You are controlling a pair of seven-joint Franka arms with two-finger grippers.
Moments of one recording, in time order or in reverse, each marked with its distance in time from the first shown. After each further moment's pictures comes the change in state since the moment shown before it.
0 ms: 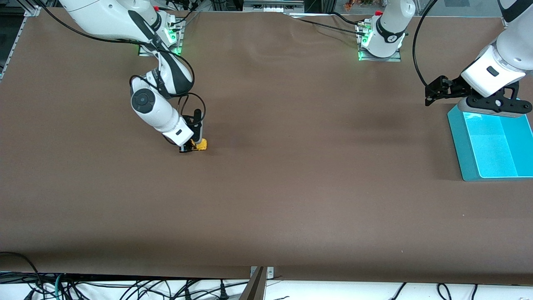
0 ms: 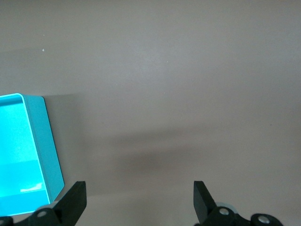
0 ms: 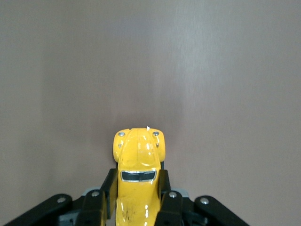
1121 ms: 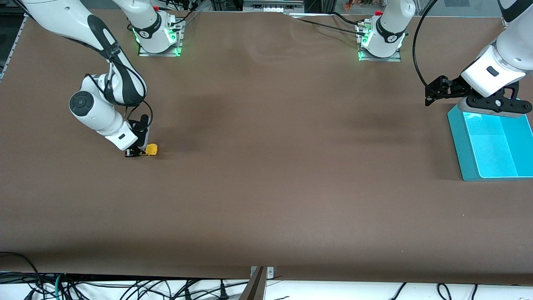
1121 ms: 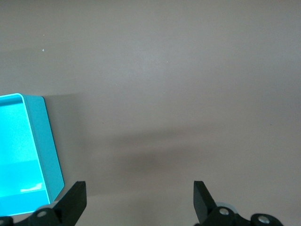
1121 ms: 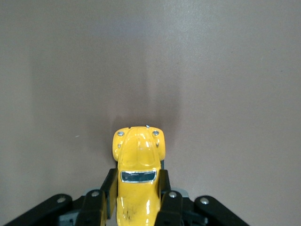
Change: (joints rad) left arm 0.000 0.000 0.000 0.000 0.000 0.000 0.000; right arm -0.147 -0.054 -0.162 -0.059 0.000 0.004 -0.259
